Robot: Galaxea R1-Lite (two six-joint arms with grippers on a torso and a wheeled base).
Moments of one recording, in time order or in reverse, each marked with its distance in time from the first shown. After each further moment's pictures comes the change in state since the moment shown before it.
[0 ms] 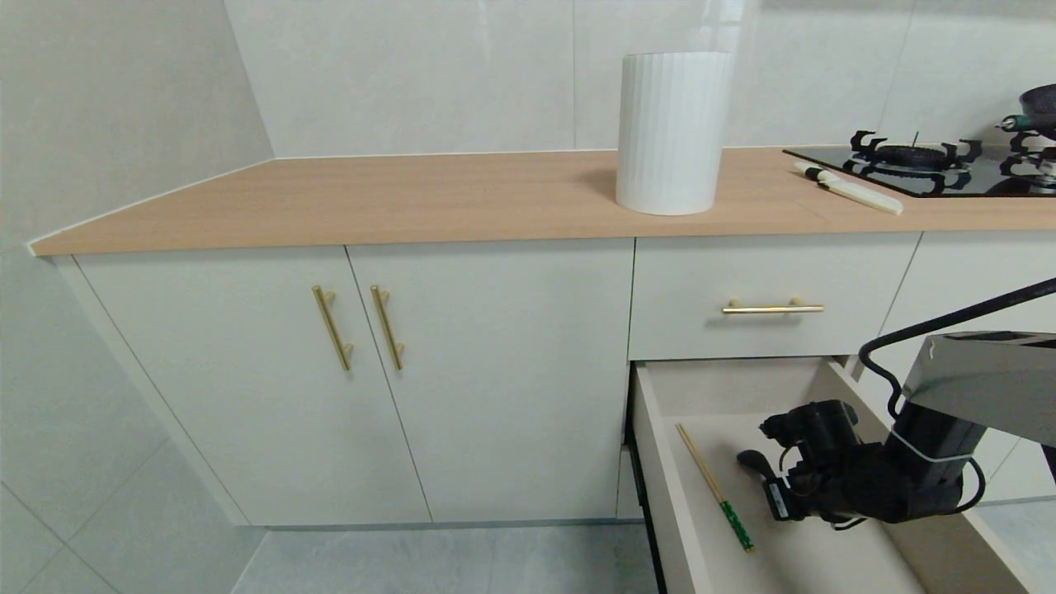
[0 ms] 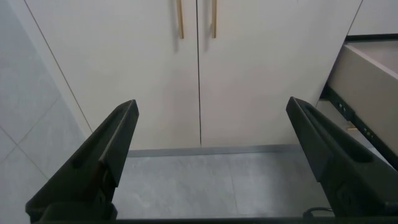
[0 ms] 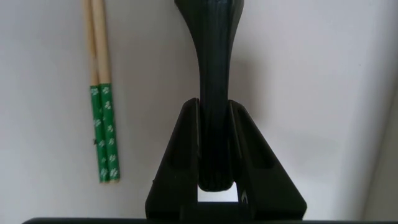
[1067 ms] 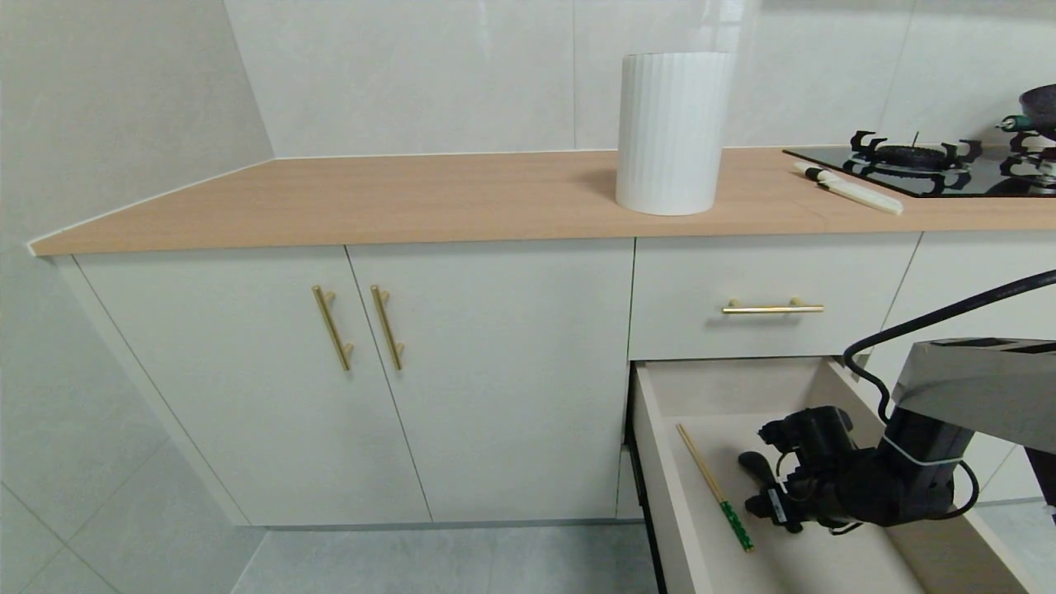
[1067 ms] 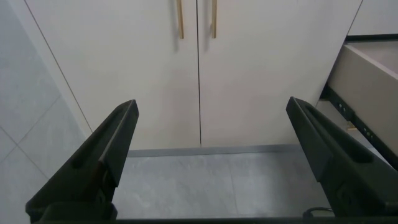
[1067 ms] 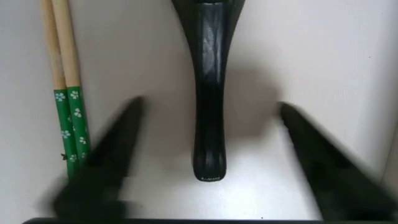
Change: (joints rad) left arm 0.000 0.000 0.000 0.000 0.000 0.000; right arm 0.000 0.040 -0.014 -0.002 -0.010 0.002
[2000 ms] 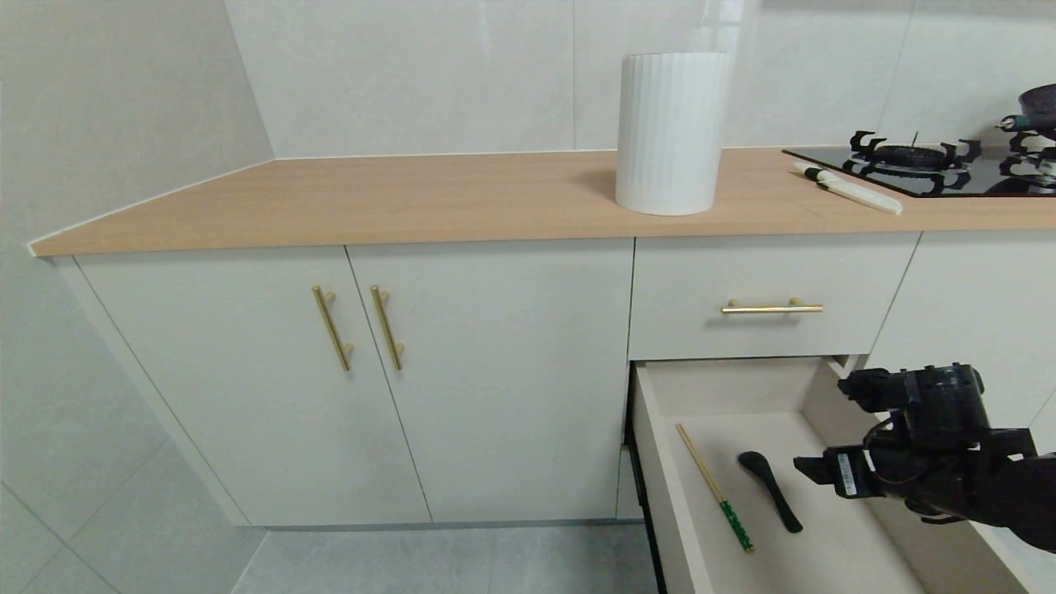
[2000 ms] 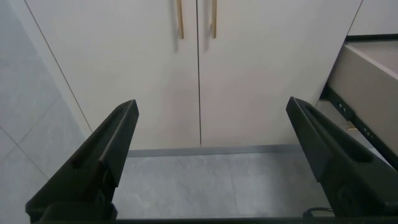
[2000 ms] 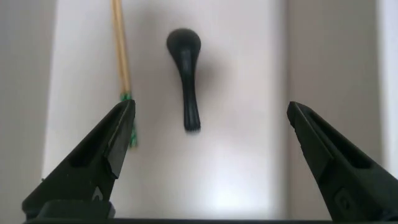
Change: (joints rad) left arm 0.000 0.000 0.000 0.000 0.000 0.000; right arm -0.002 -0.569 0.326 -0.009 -0.017 0.057
